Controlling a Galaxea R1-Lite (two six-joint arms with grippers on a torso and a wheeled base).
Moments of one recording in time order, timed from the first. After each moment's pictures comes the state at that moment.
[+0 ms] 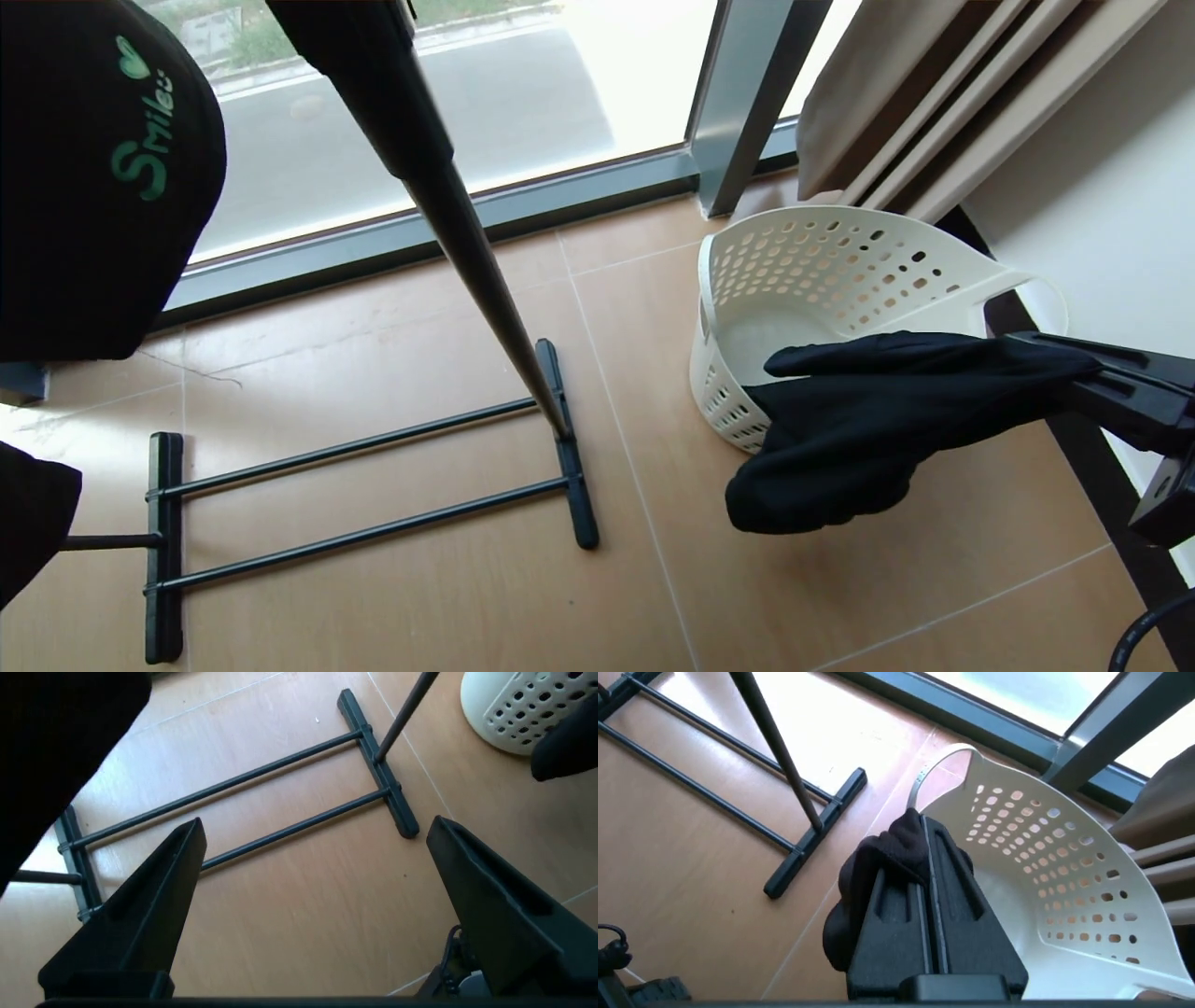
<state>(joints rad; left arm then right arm) 0.00 0.00 0.00 0.02 -0.11 0.14 0.37 1.06 -0.56 -0.46 0.27 -0.47</state>
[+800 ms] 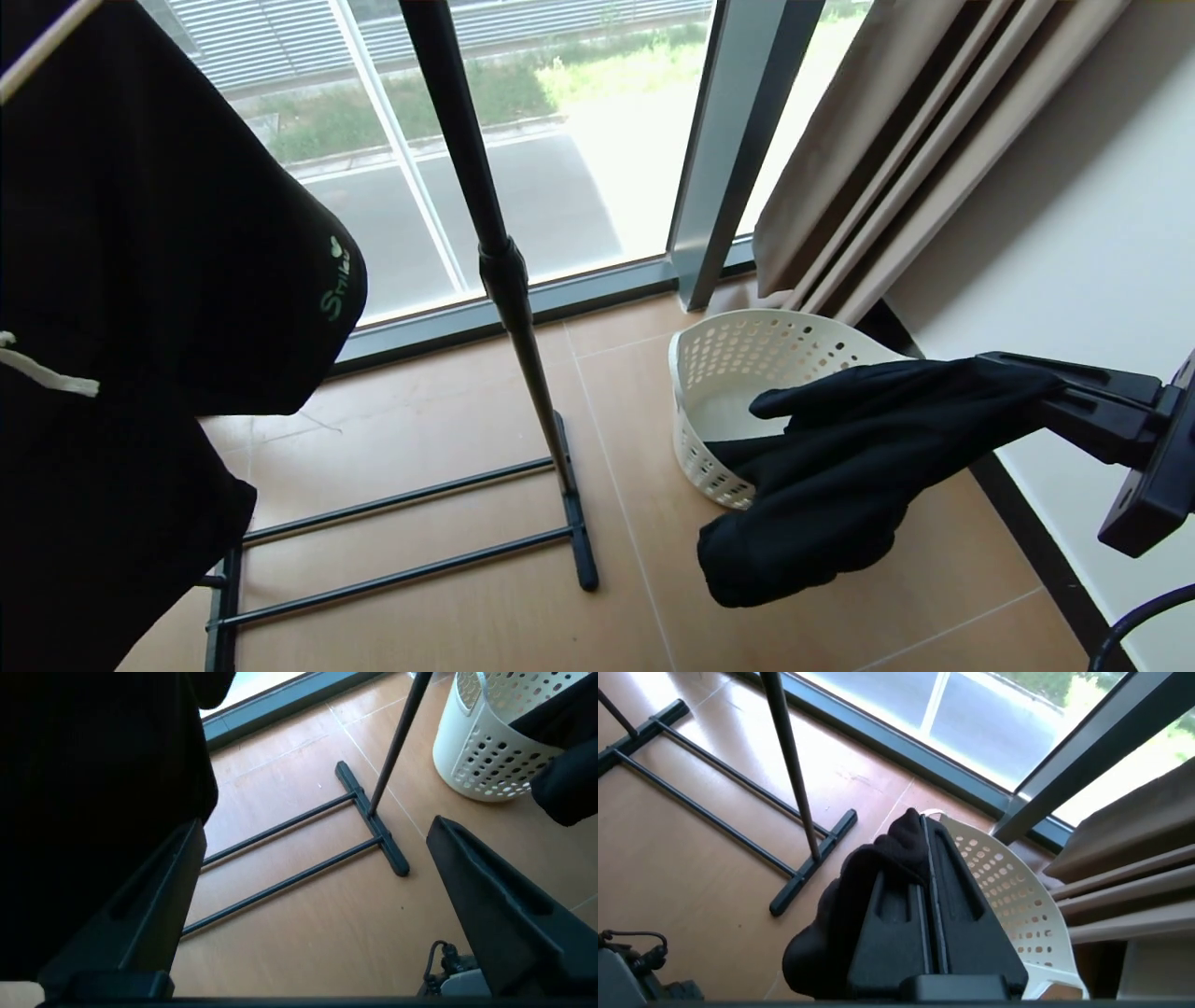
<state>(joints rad) 0.00 0.00 0.00 0.02 -0.12 0.17 0.37 1.10 -0.54 -0.47 0.27 -0.47</state>
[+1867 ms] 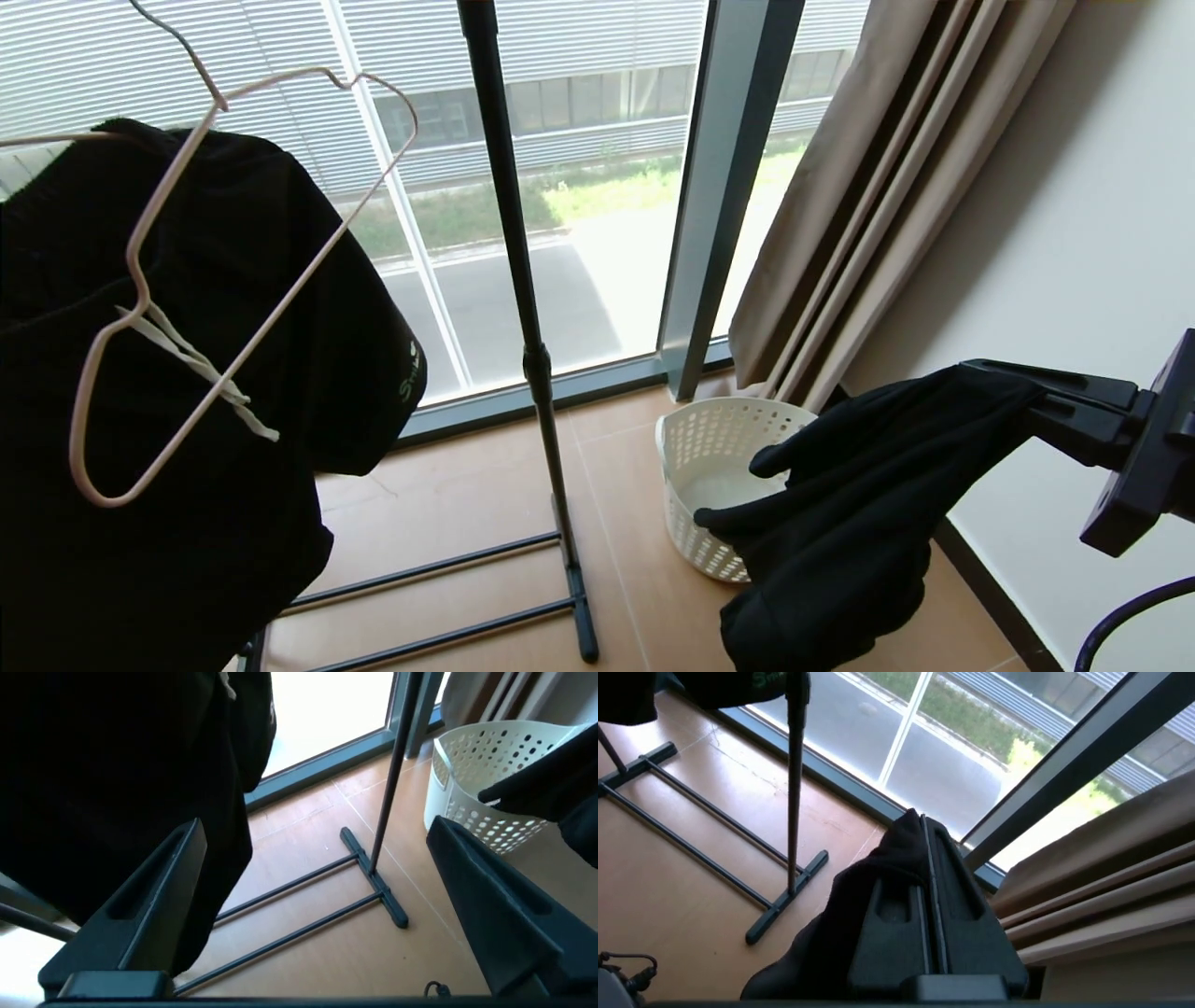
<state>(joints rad) 0.00 0.00 0.00 0.02 -0.12 0.17 0.37 1.13 -0.54 -0.48 0.27 -0.47</state>
